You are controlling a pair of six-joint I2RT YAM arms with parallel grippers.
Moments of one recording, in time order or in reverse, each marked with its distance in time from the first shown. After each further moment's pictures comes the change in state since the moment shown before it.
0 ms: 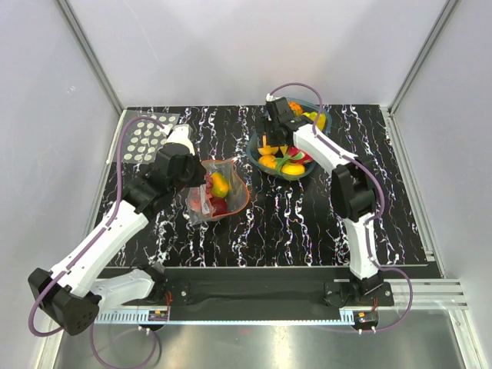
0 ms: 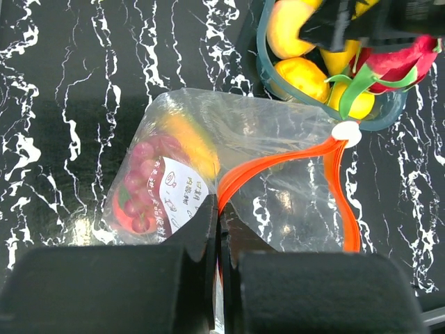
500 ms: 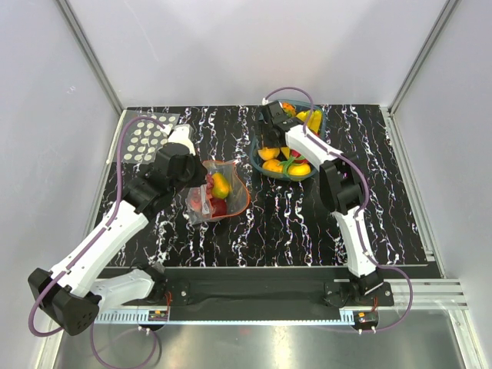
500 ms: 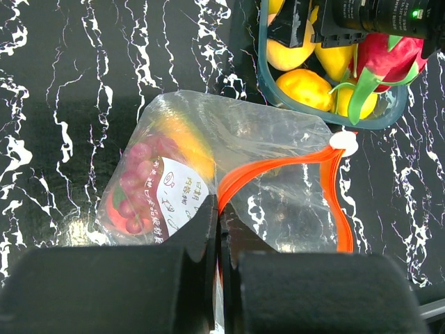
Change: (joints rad) left arm 0.000 0.000 0.000 0.010 0.023 0.000; right arm 0.002 0.201 0.153 -0.003 0.062 -0.024
